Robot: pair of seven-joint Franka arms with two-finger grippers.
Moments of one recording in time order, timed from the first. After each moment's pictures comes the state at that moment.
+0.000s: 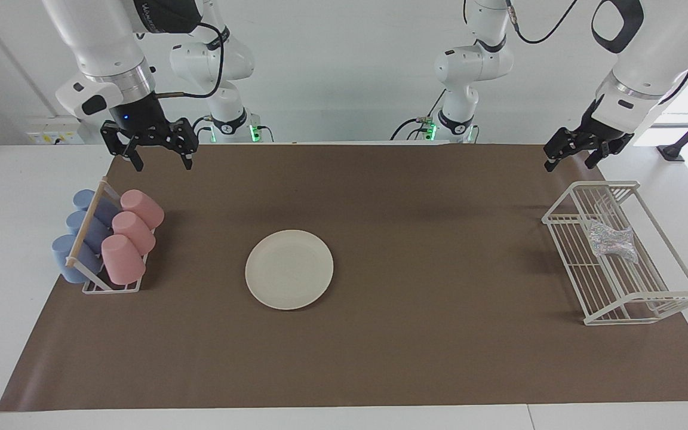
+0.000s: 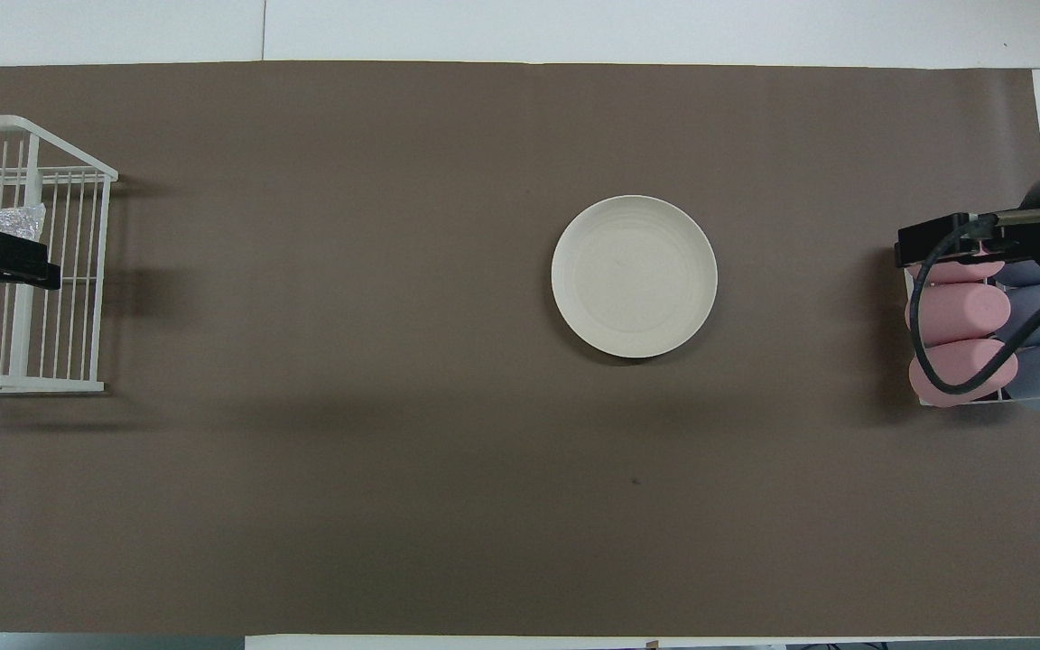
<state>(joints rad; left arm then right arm) 0.10 -0.03 -0.11 -1.63 -0.03 1.59 -0.02 -0.01 -0.03 0.07 -1.60 0.00 1.65 0.05</state>
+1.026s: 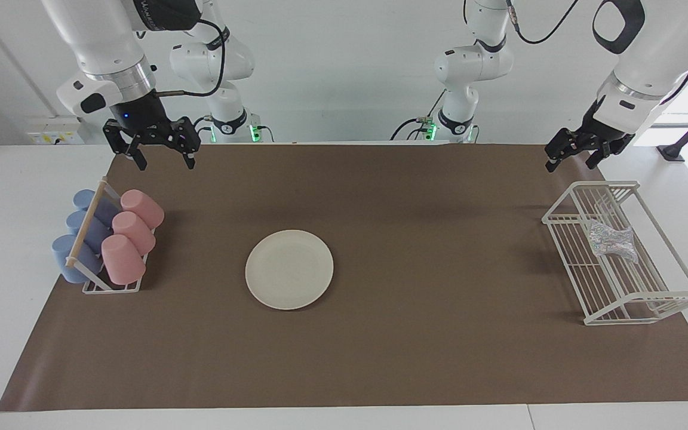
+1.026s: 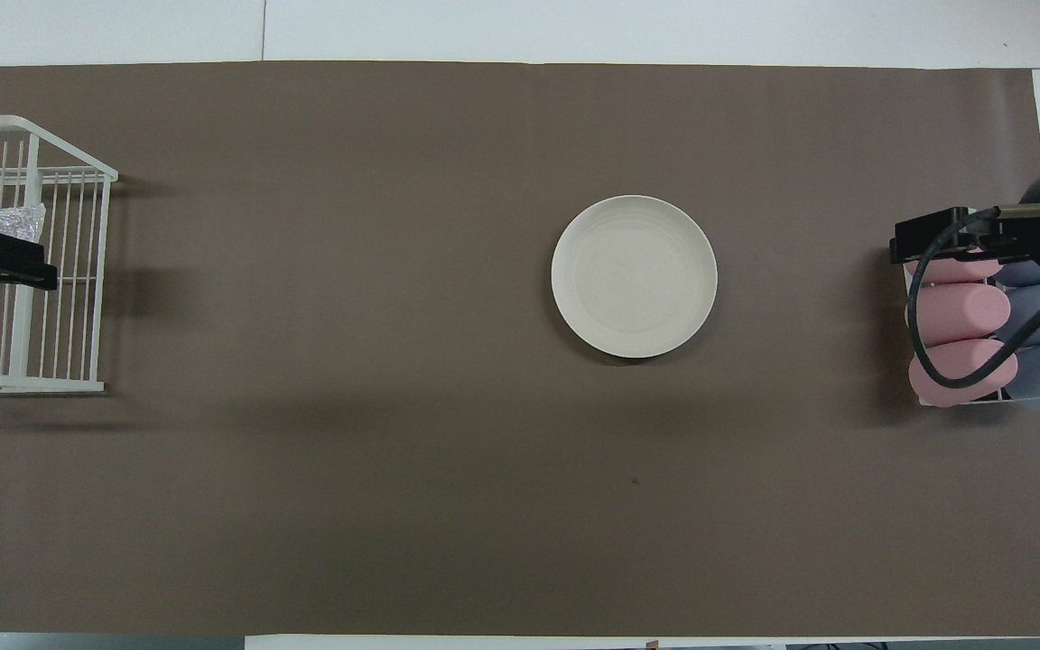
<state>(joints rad) 0.10 -0.03 -0.10 -1.63 0.00 1.60 -0.03 -0.01 -0.03 0.07 -1.60 0.02 1.65 0.09</state>
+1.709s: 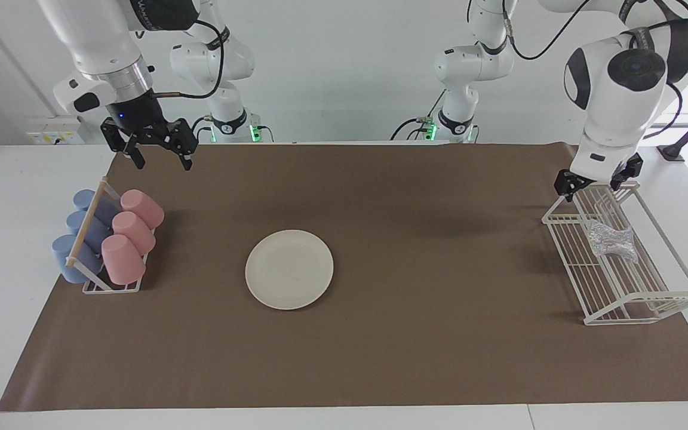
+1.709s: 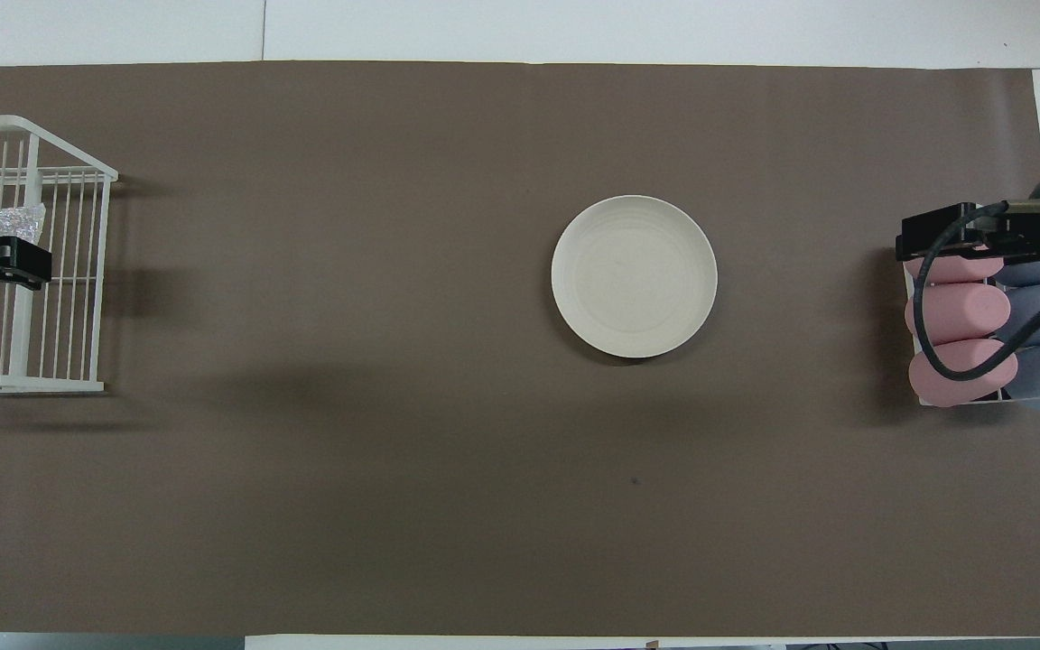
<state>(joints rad) 0.02 0.09 -0.10 -1.73 0.45 1.75 -0.14 -0.01 -0.03 0.06 -1.60 0.02 1.65 0.18</state>
